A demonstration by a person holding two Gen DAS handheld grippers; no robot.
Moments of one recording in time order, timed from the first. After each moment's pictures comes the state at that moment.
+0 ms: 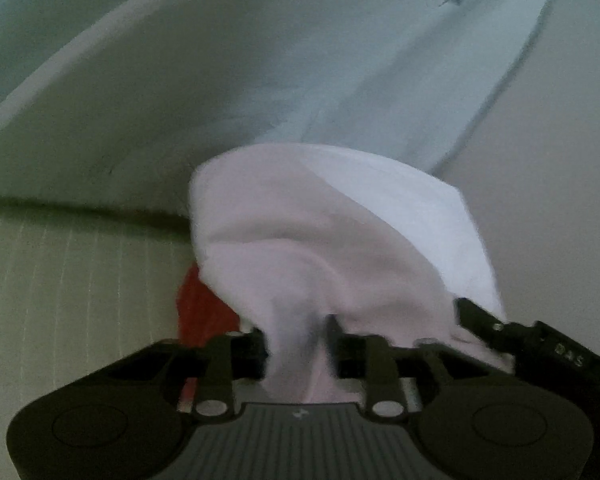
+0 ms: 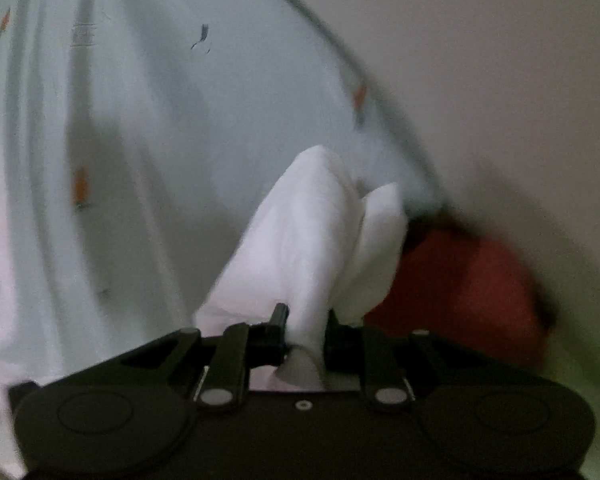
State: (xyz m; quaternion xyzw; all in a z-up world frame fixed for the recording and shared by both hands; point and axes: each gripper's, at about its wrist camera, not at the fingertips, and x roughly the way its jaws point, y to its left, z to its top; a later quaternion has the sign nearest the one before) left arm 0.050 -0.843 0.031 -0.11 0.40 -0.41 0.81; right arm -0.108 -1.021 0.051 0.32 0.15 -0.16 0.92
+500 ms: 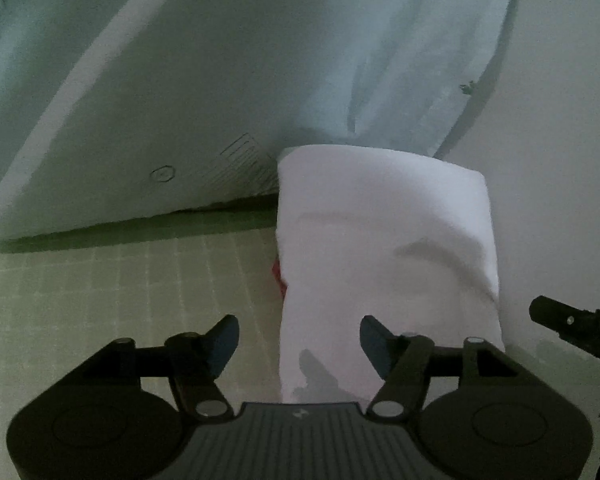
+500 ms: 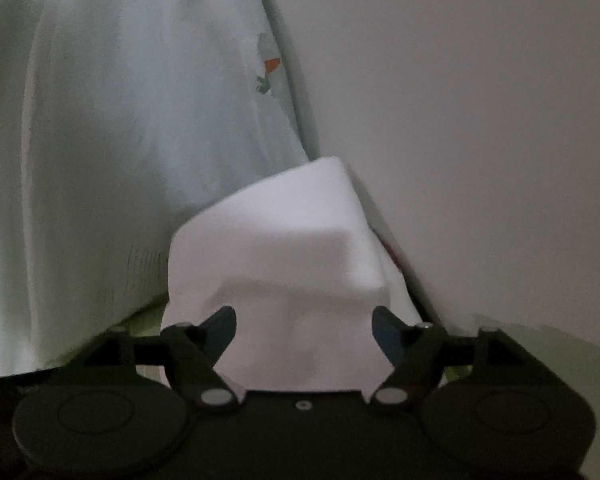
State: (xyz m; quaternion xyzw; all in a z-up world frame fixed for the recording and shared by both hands) left arm 0.024 -0.837 0.004 0.04 0.38 -0.37 0.85; right arm -0.119 -0.974 0.005 0.23 0.23 -0.29 0.90
